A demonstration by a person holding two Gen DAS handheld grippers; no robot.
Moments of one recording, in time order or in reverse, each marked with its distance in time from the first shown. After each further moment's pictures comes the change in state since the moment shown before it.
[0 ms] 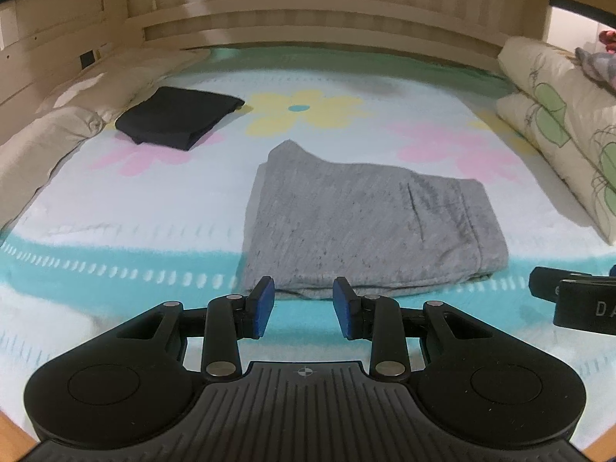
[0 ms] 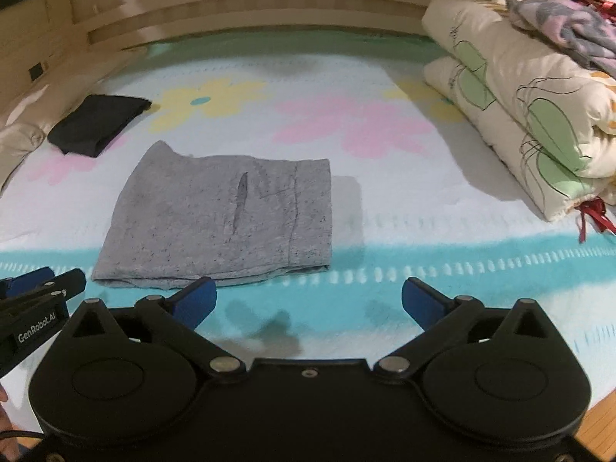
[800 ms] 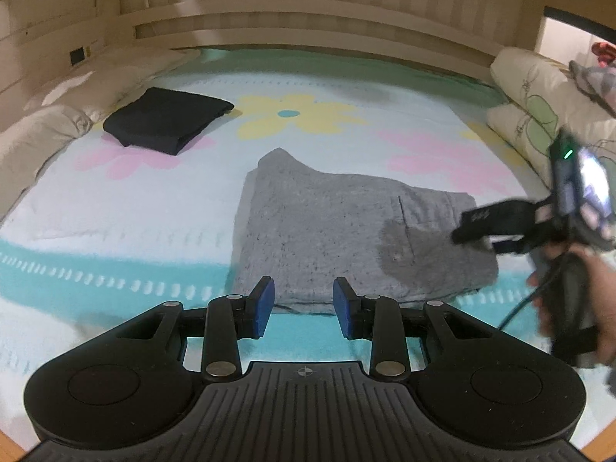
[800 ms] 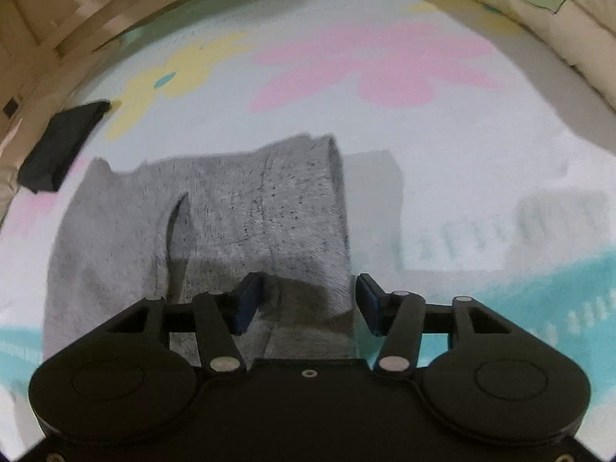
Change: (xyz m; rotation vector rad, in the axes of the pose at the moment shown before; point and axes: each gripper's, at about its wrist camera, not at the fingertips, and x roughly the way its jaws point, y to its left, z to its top) left arm 0.003 0.008 0.008 -0.012 -0.017 -0.053; right arm 0.174 -0.039 0.047 0.178 0.175 0.170
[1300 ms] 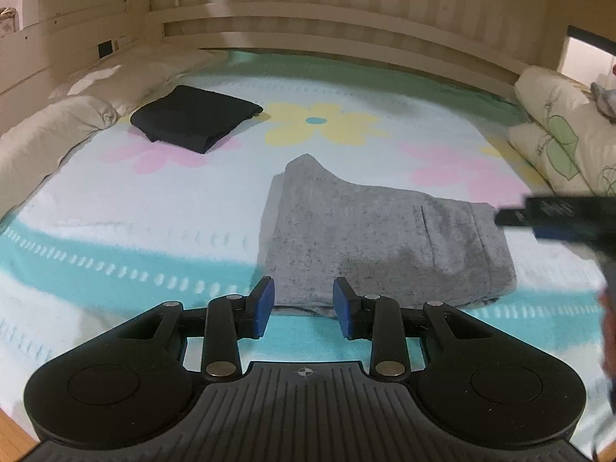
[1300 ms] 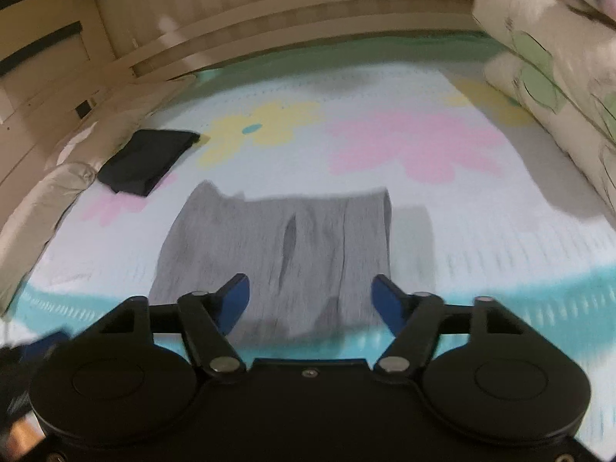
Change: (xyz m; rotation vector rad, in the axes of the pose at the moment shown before) left arm -0.003 0.016 0.002 -0.062 -0.016 0.045; right arm -0.114 0.034 -0.023 -0.159 -0.198 0.092
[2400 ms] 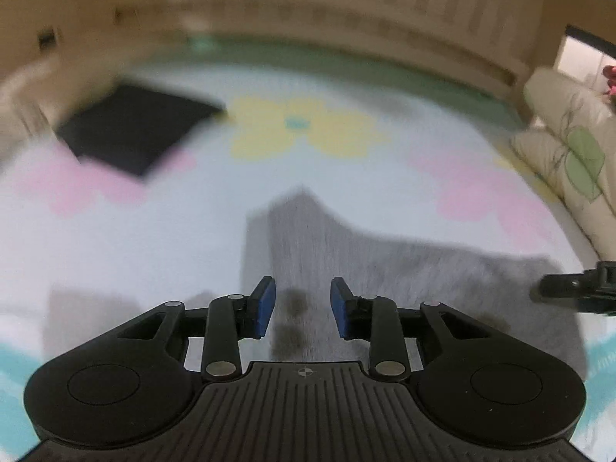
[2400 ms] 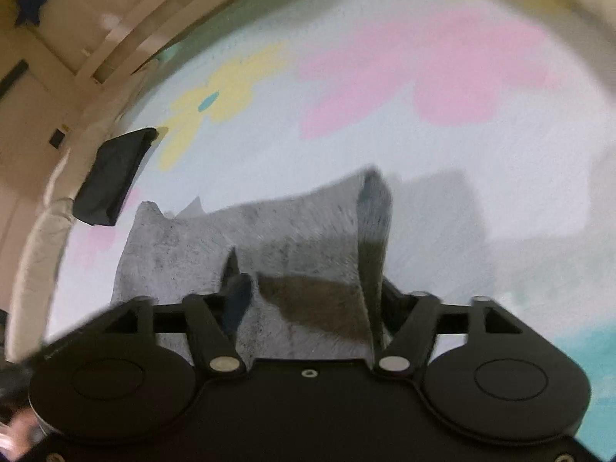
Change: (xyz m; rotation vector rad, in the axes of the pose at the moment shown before) left arm 0.133 0.036 0.078 0.039 -0.024 -0.119; right arm 0.130 -0.053 0.023 0.217 0.196 0.121
